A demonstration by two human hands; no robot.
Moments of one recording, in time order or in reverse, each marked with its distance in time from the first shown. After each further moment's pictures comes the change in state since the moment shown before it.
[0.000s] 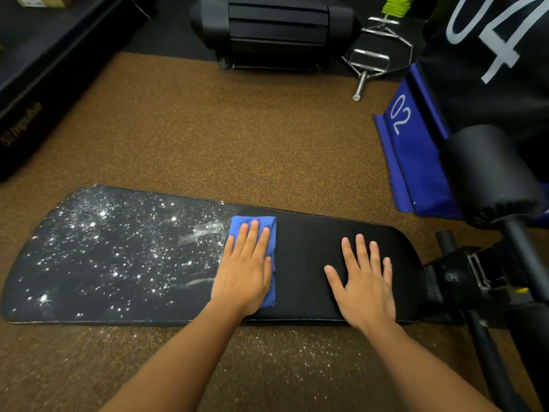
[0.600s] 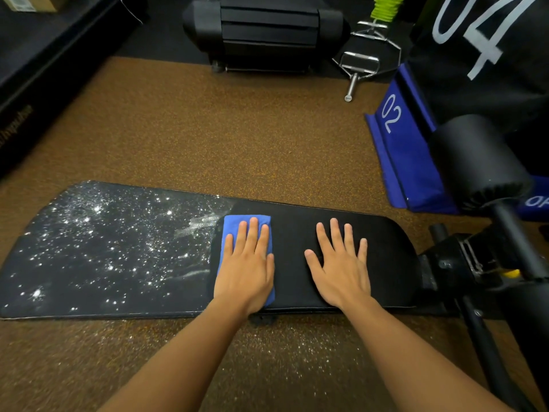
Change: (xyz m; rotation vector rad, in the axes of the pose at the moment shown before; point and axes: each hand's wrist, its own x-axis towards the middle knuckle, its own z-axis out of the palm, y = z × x) left_hand -0.010 0.016 0.000 0.018 -0.069 -0.036; right_hand 0.009 -0.031 -0.003 0.046 -0.039 -0.083
